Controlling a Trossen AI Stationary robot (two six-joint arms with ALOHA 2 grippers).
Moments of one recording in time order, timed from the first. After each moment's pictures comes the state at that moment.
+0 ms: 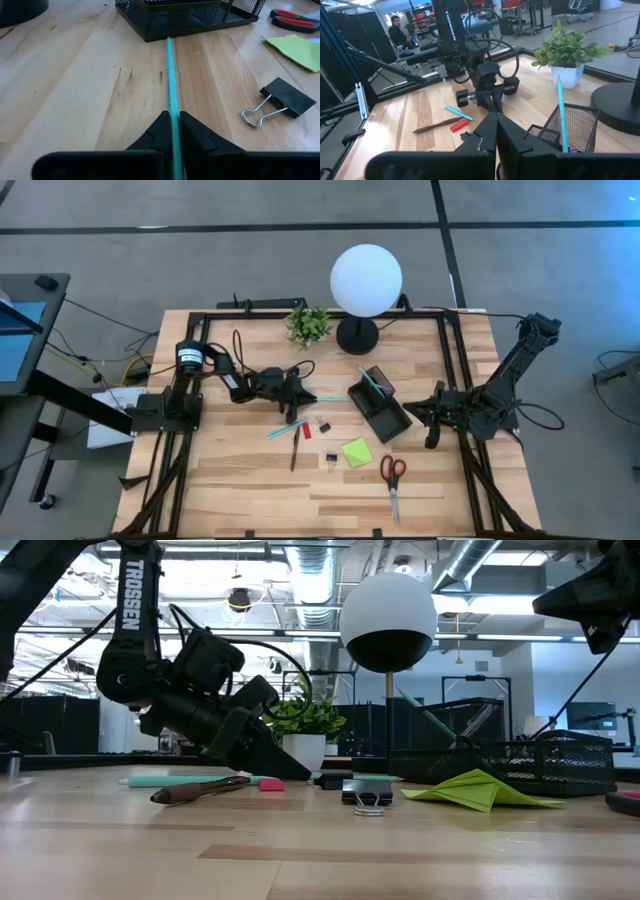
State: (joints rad) left arm 0.17 2.08 0.51 1.08 0.25 -0.04; right arm 0.90 0.62 0.22 0.05 1.14 0.52
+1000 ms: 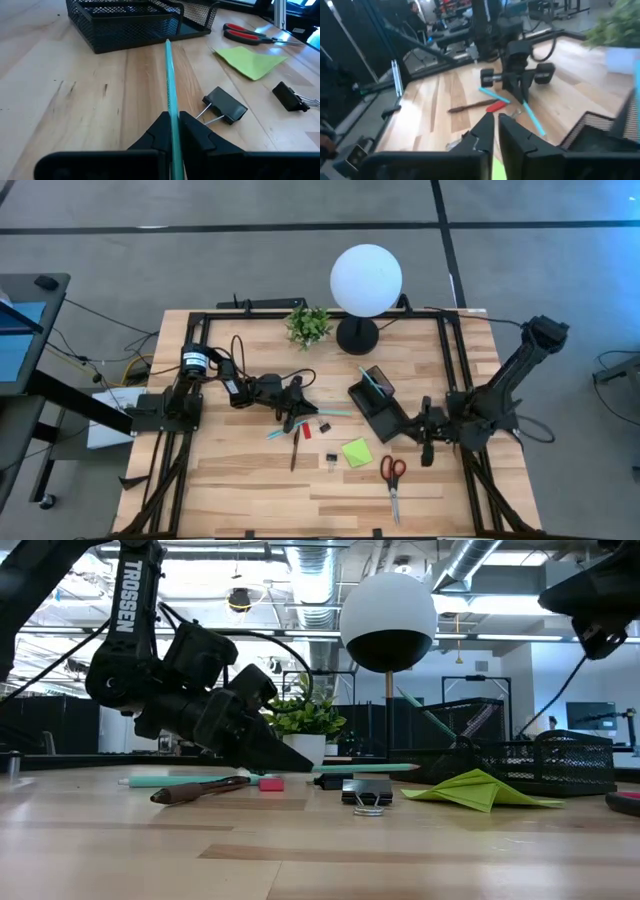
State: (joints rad) left arm 0.12 2.08 0.51 1.26 0.30 -0.09; right arm 0.87 0.96 0.22 0.42 0.94 0.49
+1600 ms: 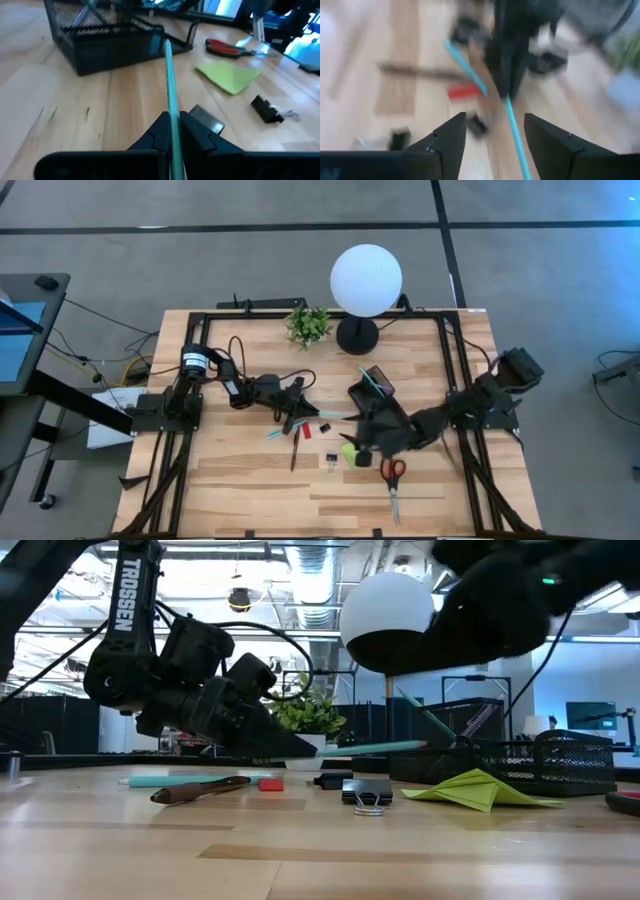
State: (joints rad) left arm 0.11 2.08 0.51 1.34 0.34 -0.08; right arm 0.45 1.63 0.76 0.18 0.64 0.14
